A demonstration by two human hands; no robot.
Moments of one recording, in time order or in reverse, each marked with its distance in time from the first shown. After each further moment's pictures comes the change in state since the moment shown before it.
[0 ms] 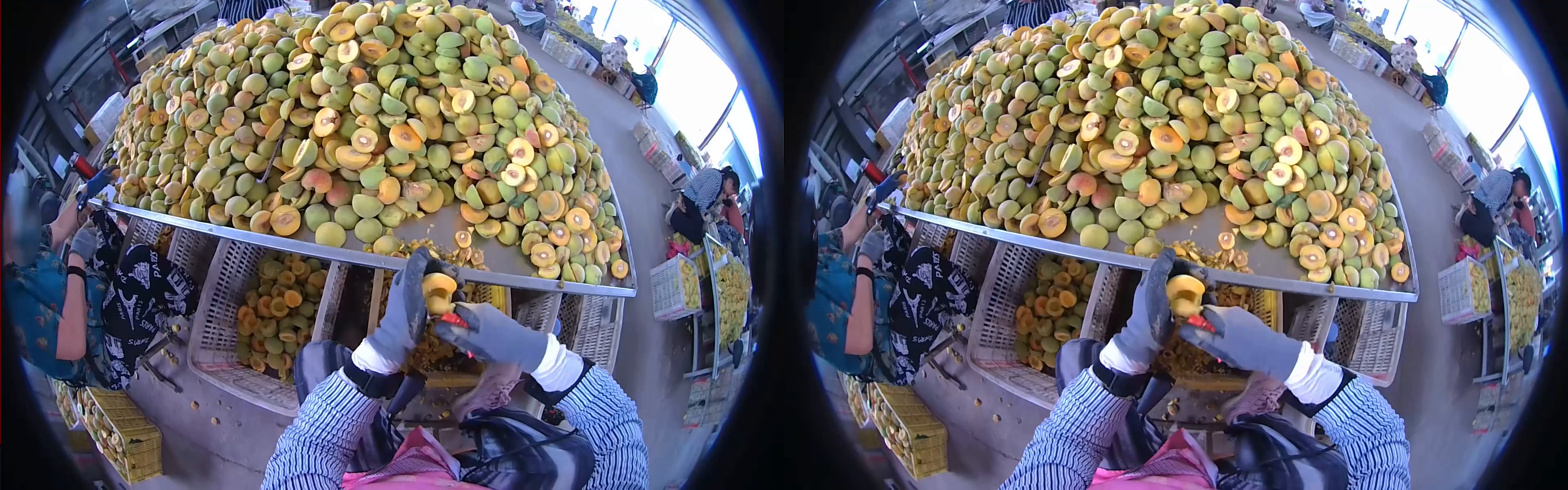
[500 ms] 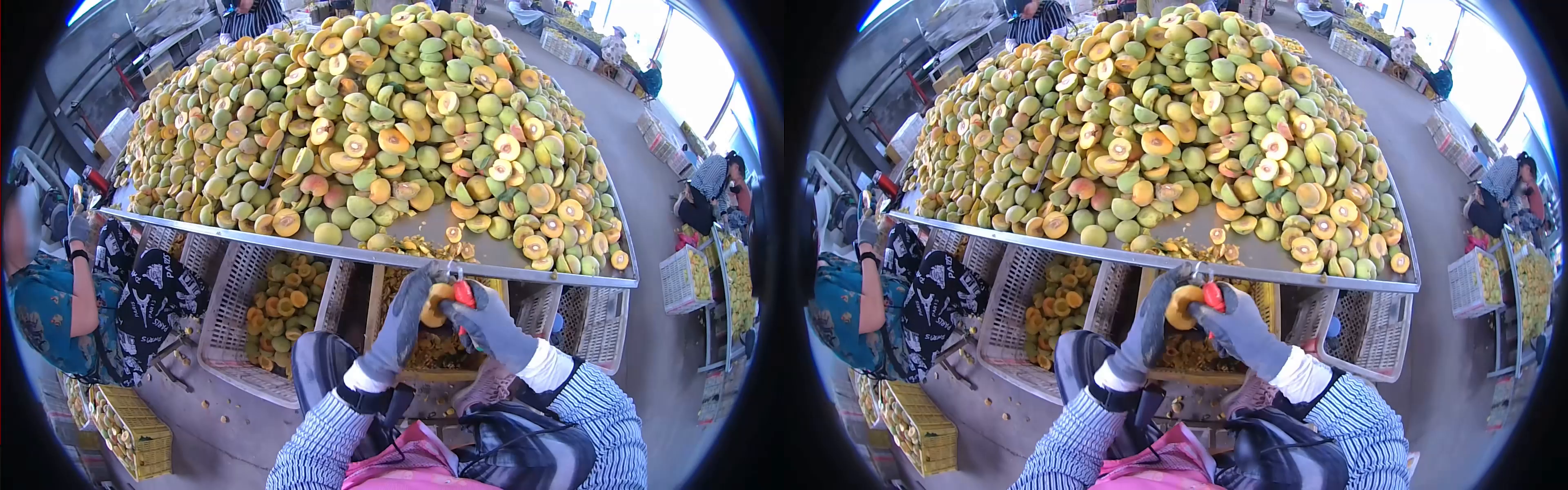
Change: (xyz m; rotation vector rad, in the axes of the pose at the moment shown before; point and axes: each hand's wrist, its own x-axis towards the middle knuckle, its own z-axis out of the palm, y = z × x) left_hand -0.043 -0.013 0.011 0.102 -0.174 -0.133; right_hand -0.020 0.006 0.007 0.305 0.434 -0.139
